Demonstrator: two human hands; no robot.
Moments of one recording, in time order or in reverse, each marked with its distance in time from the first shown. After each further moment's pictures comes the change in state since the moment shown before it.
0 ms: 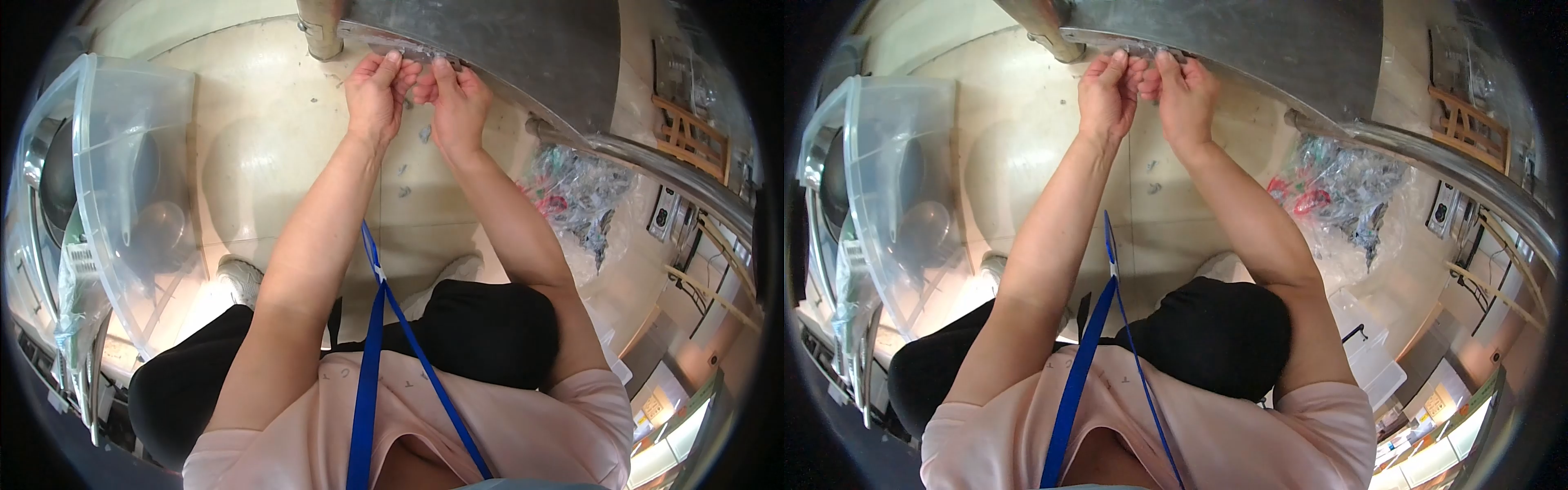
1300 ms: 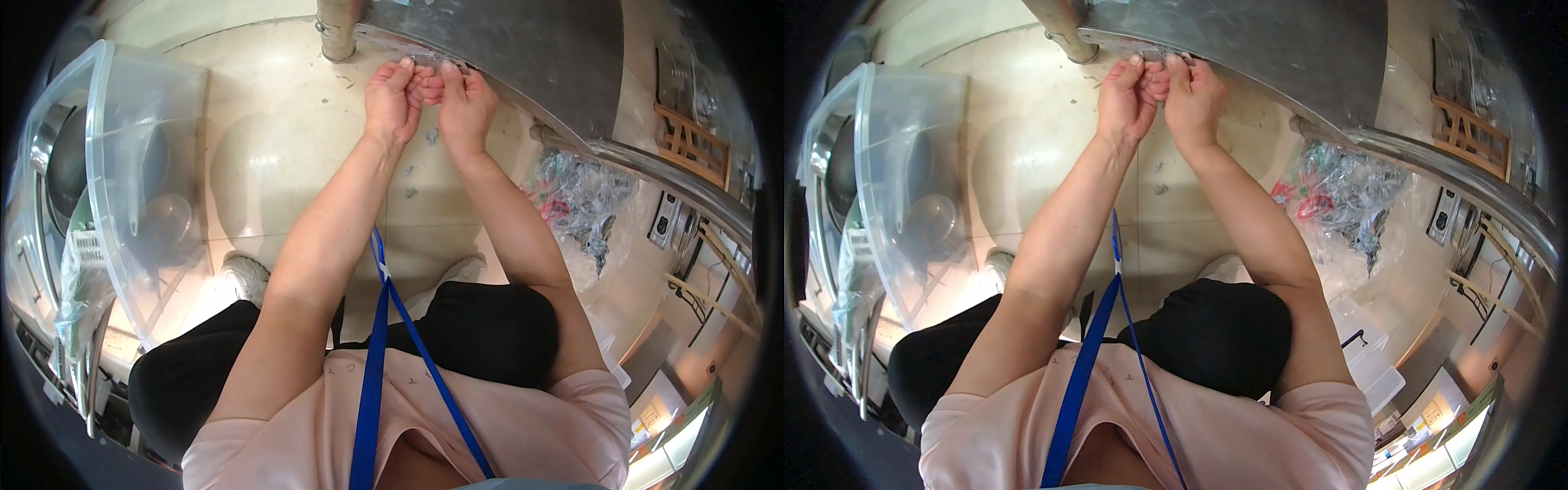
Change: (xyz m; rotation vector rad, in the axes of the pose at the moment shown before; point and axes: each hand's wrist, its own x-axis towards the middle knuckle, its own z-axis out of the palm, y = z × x) left_hand 0.003 -0.011 -0.007 -0.122 -0.078 -0.059; right_hand 0.002 0.001 0.006 -0.313 0.097 -0.132
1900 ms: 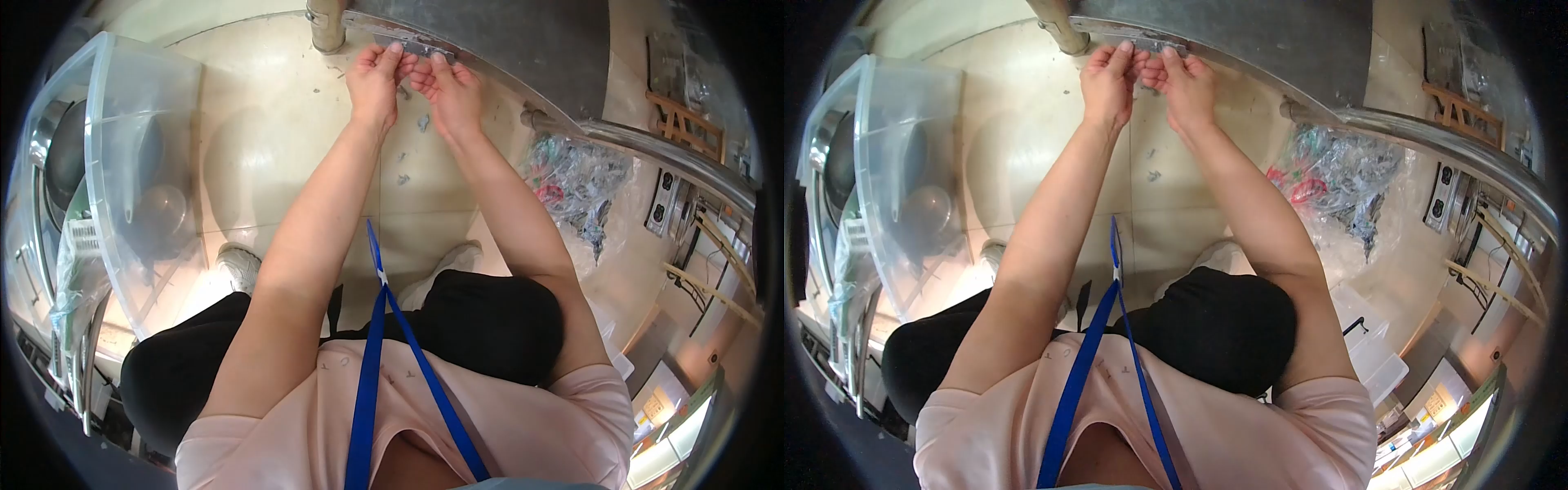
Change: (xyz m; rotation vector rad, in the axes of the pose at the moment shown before) left_hand -0.006 0.004 0.008 0.265 0.076 0.164; right_hand -0.001 0.016 -0.014 0.472 -0.125 0.284
